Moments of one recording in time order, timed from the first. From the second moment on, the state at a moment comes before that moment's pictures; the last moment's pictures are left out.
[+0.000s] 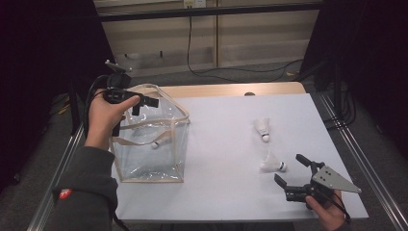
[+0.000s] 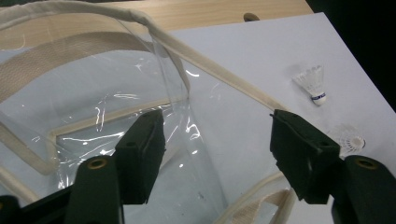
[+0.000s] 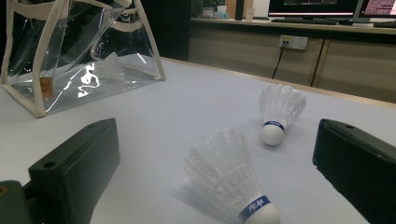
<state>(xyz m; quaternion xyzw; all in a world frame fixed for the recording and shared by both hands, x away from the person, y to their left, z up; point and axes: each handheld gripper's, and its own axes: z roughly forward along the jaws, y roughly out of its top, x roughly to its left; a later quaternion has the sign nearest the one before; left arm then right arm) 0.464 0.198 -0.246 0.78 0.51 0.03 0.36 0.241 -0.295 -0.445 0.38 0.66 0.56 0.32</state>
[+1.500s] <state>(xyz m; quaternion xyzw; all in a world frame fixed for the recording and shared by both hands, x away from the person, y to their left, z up) 0.434 0.136 -0.232 0.83 0.40 -0.02 0.38 0.240 -0.294 -0.445 0.38 0.66 0.56 0.31</state>
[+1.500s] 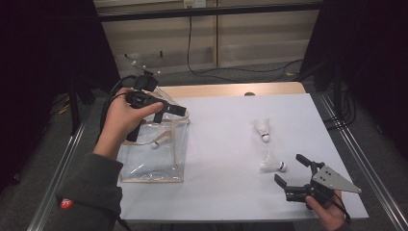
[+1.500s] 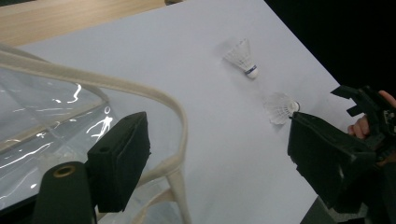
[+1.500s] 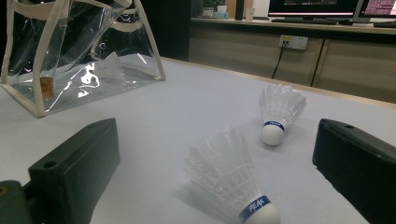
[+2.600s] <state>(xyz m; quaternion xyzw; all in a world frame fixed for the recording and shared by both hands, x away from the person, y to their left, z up) 0.418 0.099 -0.239 0.85 0.36 -0.06 0.39 0.241 -0.294 -0.446 0.37 0.66 0.56 0.32</state>
